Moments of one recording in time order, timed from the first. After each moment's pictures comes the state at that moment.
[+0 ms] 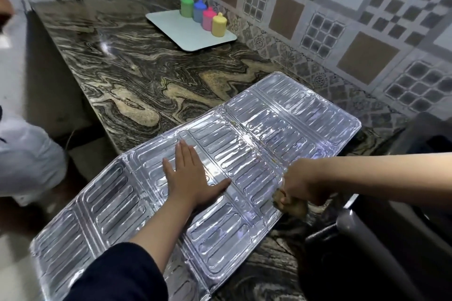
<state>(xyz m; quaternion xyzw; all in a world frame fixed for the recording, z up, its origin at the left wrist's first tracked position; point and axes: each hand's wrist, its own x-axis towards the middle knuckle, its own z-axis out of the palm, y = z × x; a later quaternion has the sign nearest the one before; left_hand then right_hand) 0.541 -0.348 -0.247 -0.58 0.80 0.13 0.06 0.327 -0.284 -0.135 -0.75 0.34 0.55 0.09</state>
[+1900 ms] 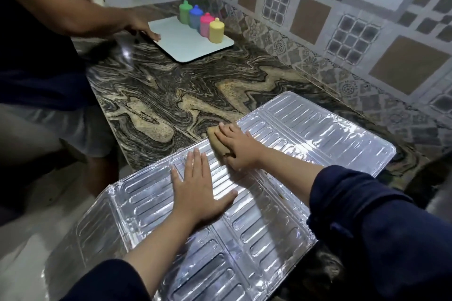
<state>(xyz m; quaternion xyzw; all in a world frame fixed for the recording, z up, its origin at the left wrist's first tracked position) 0.549 -0.377 -0.256 -0.56 0.82 0.08 0.02 0.377 -0.438 -0.210 -0.78 0.60 0.07 0.16</state>
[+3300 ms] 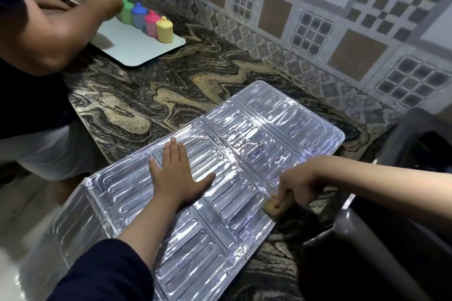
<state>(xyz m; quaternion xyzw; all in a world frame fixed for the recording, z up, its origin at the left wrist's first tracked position) 0.550 -0.375 -0.253 -0.57 0.82 0.10 0.03 0.319 -0.284 -0.128 -0.62 0.59 0.36 0.38</state>
